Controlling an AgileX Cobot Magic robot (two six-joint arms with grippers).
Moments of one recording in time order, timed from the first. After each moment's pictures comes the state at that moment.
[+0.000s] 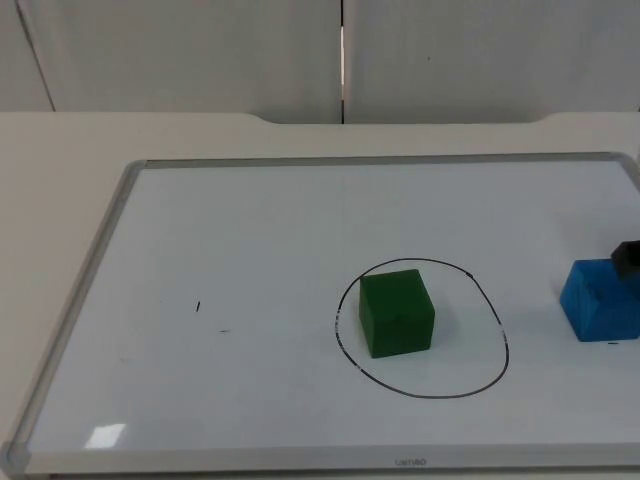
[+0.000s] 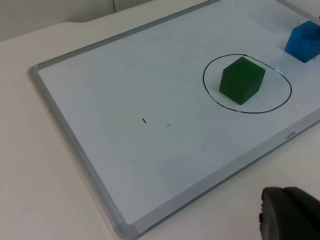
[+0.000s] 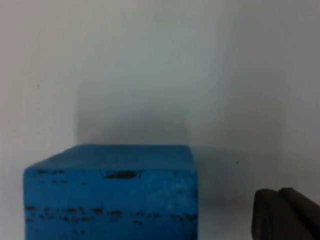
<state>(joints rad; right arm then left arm) 0.11 1.88 -0.87 0.03 0.29 0.05 -0.50 0.00 -0.50 -0.07 1.09 0.05</state>
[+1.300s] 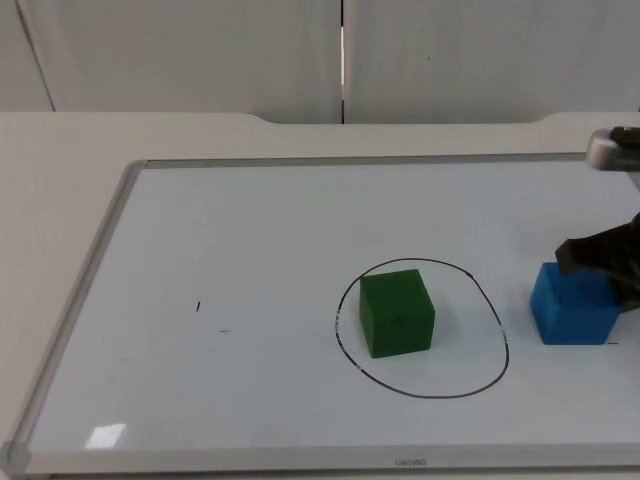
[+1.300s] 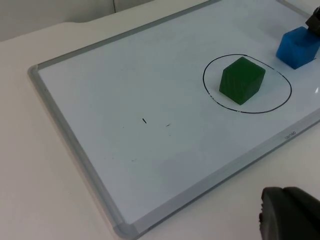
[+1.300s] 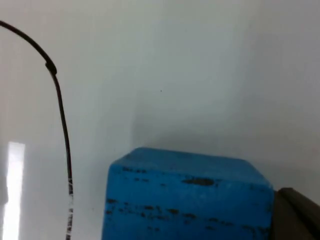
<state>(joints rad) 0.23 1.88 -0.87 0.13 0.25 0.06 -0.50 0.00 -0.50 -0.07 1.09 0.05</state>
